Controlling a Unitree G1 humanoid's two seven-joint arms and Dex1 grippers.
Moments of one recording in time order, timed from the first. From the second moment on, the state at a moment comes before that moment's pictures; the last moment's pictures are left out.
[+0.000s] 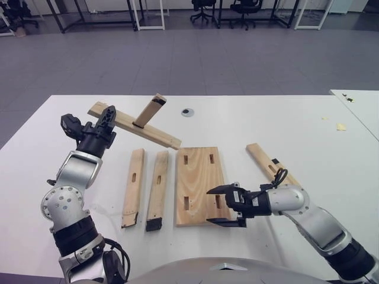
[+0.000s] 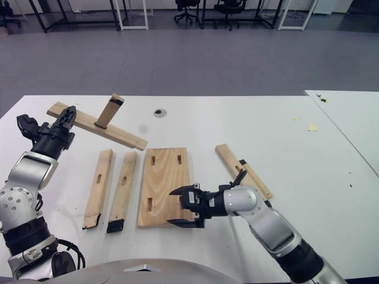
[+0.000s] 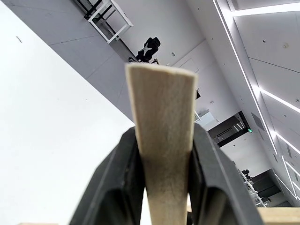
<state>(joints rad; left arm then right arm) -0.20 0.20 0.58 -0.30 -1.27 0.73 0.19 -0.02 -0.65 0.45 -0.44 0.13 0.33 0.97</state>
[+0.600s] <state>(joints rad) -0.11 0.24 0.48 -0.50 -1.46 0.75 0.46 -0.16 -0.47 0.45 -0.05 0.10 0.14 0.84</state>
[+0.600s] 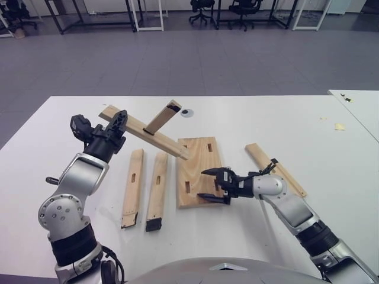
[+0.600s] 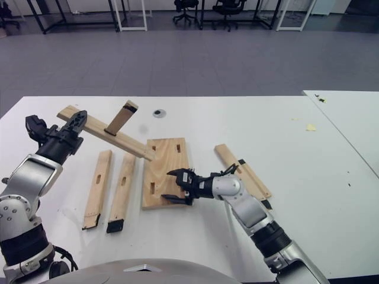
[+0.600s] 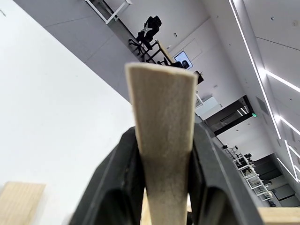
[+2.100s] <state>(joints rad) 0.12 0.28 0.08 -0.85 -0.86 0.55 0.48 0.01 -0.54 0.30 -0.21 -0.07 0.26 0.68</state>
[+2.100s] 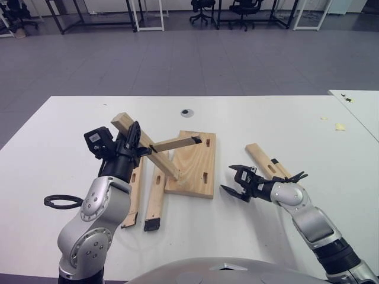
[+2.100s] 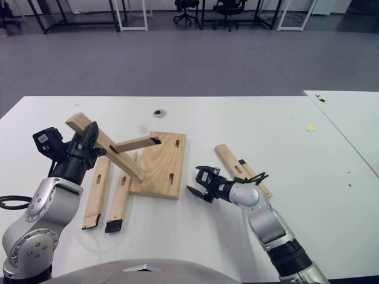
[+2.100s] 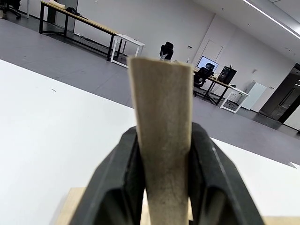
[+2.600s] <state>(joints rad) 0.13 0.22 0.08 -0.87 -0.79 0.56 0.44 0.03 -0.53 0.30 -0.21 -0.07 0.26 0.67</state>
